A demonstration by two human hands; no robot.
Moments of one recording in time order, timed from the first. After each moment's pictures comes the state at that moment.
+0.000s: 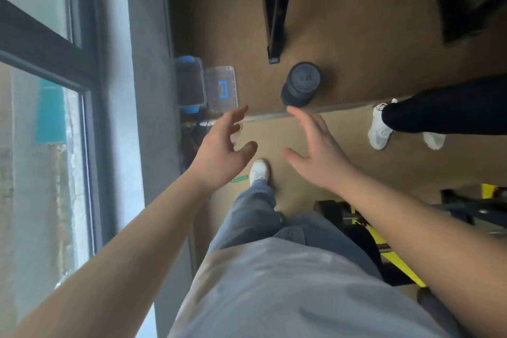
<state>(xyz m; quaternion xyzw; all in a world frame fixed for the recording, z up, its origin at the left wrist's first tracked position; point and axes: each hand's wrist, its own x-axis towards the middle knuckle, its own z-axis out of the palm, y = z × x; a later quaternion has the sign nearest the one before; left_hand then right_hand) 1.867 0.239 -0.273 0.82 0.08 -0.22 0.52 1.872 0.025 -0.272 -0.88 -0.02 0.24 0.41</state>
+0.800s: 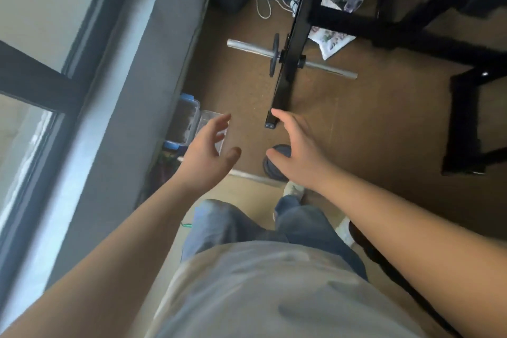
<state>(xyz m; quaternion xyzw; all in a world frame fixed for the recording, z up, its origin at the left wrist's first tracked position) 2.116 0.086 -0.254 0.81 0.25 -0.09 0.52 2.208 -0.107 -0.262 -0.86 -0.20 0.29 0.37</state>
